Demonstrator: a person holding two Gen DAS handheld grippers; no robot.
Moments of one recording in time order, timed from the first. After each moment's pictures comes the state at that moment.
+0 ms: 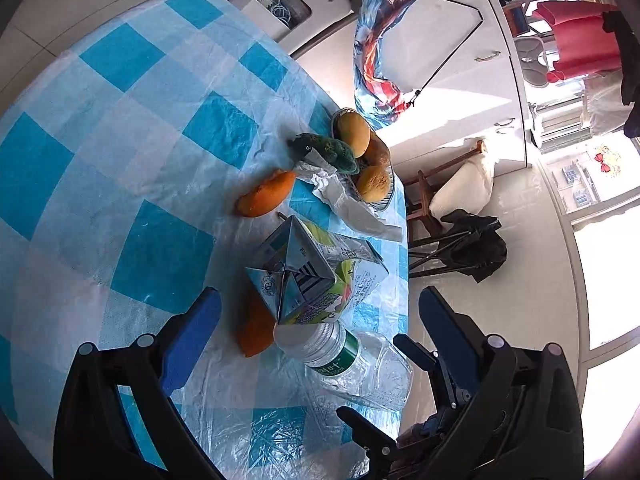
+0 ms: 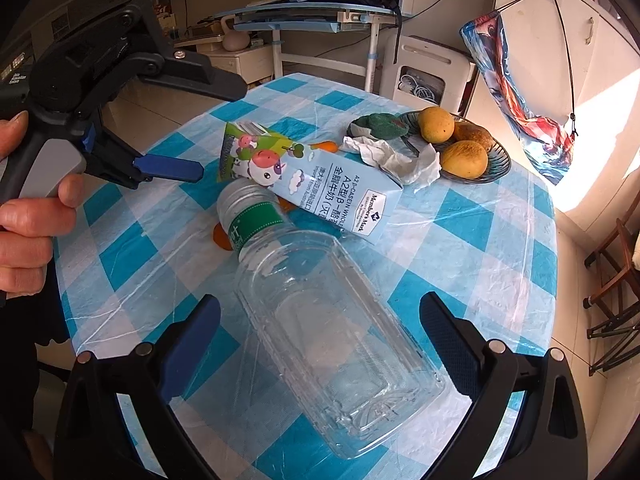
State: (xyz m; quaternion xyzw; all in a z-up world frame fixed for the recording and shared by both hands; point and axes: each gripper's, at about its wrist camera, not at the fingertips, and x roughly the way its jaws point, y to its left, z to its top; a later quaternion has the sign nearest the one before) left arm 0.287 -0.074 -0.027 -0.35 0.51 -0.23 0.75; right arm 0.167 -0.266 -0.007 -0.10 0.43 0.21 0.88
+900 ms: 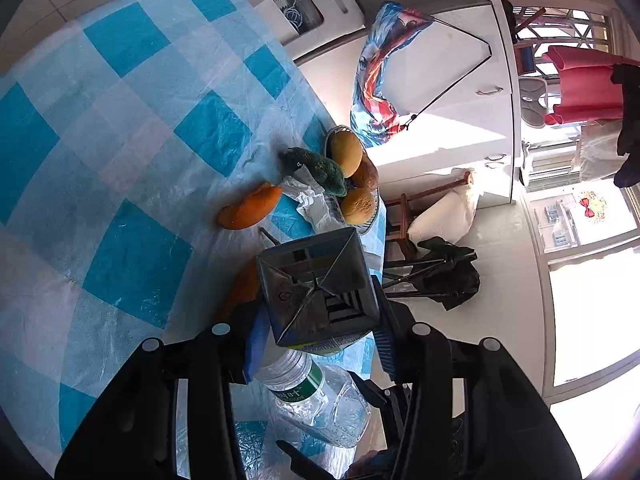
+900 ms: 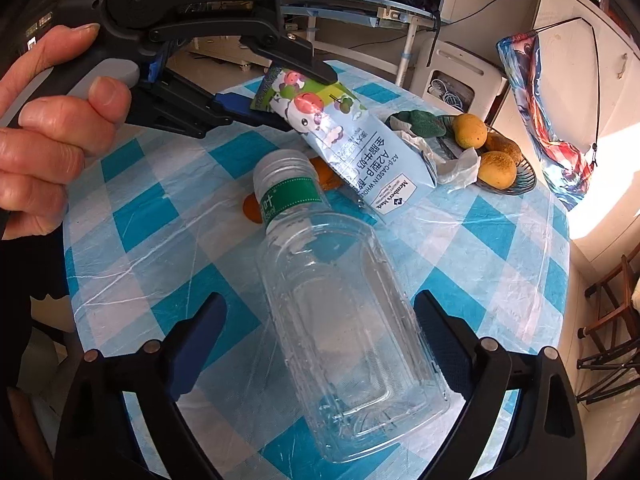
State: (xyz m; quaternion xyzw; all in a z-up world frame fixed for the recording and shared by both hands) left arm 0.298 -0.071 -0.028 -0.42 0.48 -0.23 0.73; right arm 0.153 -0.249 -0.014 -0.16 0.43 0.24 0.86
